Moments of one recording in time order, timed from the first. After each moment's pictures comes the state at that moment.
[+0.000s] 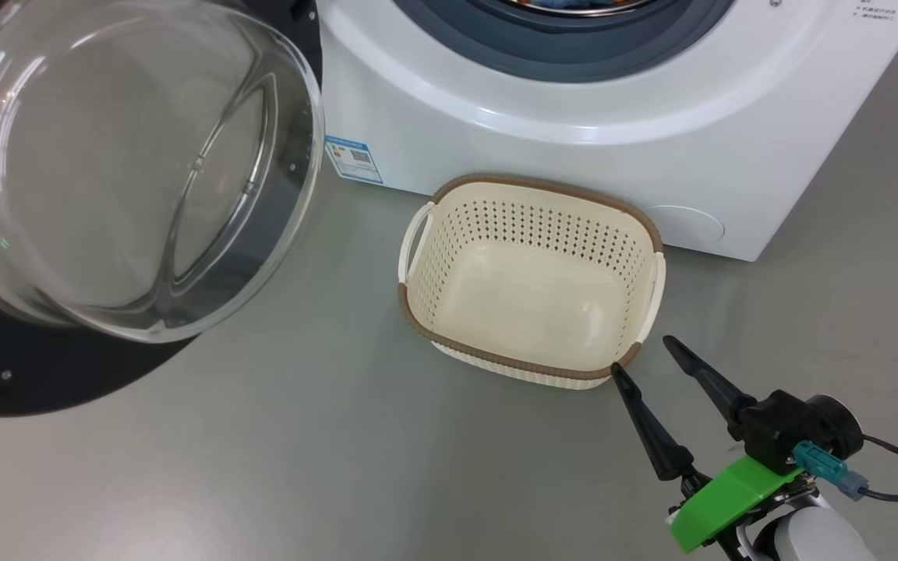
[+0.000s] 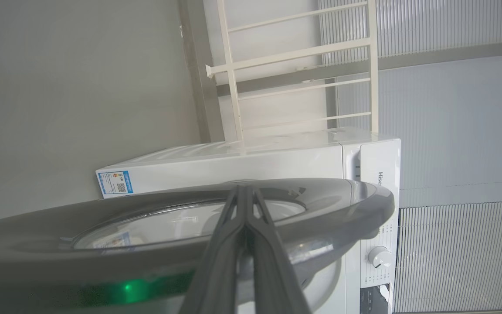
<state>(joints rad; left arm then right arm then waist) -0.70 0.47 0.62 0.77 -1.54 -0.10 0.82 -0.17 -0.23 0.26 0.14 0.22 0.13 -0.19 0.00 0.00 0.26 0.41</state>
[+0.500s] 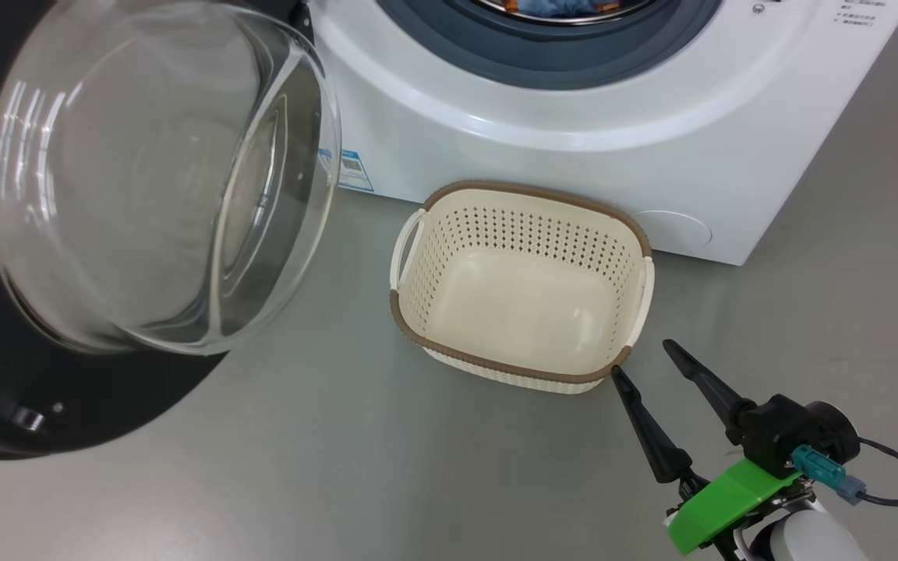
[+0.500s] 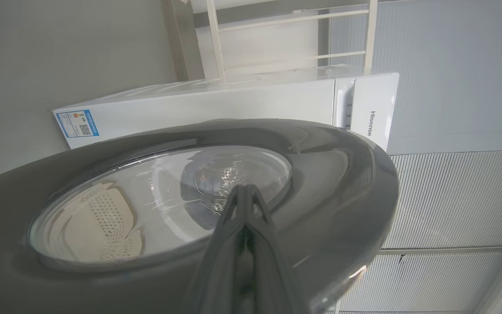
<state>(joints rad) -0.64 0.41 0.60 0.59 -1.59 -0.02 0.96 -0.17 -0.21 0.25 0.17 0.22 0.13 -0.21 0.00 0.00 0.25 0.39</state>
